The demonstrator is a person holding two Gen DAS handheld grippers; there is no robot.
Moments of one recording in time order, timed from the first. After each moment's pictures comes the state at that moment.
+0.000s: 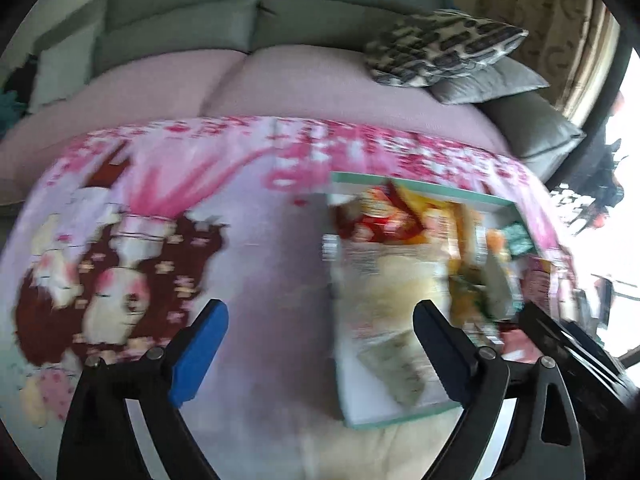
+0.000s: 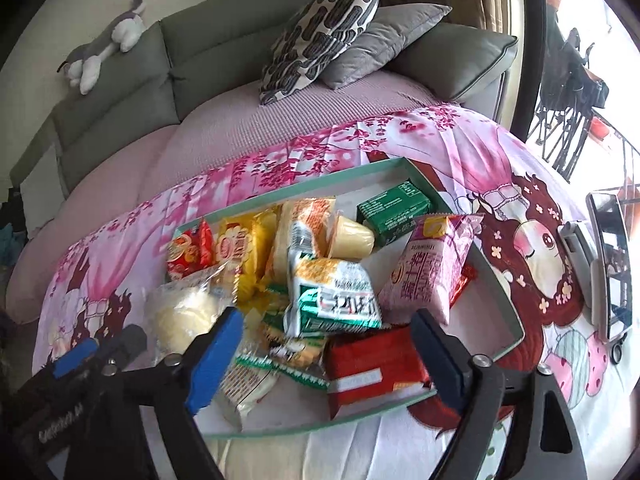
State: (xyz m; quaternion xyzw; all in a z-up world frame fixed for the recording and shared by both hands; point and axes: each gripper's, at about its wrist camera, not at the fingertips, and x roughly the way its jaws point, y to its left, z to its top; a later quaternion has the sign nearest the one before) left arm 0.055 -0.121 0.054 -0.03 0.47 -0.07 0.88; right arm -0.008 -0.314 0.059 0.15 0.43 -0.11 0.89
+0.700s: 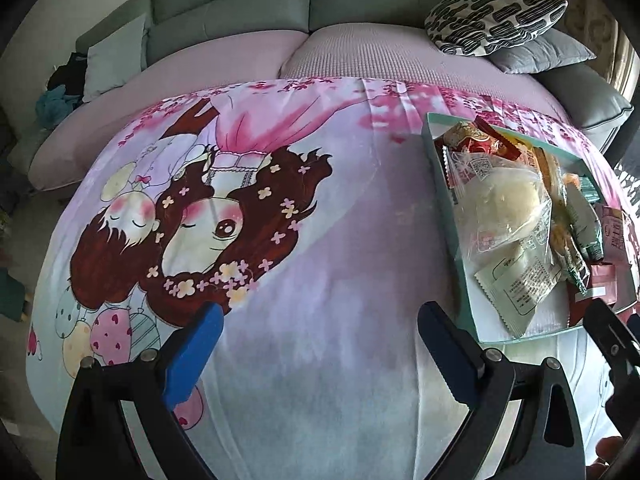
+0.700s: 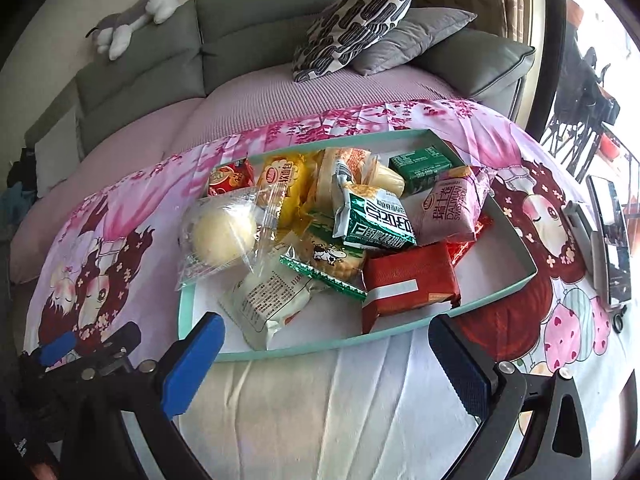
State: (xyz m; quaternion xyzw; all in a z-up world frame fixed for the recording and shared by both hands) left arm 0.012 -0.081 0.019 0.02 0.50 0.02 0.87; right arm -0.049 -0.269 0.043 0.11 0.44 -0.09 0.89
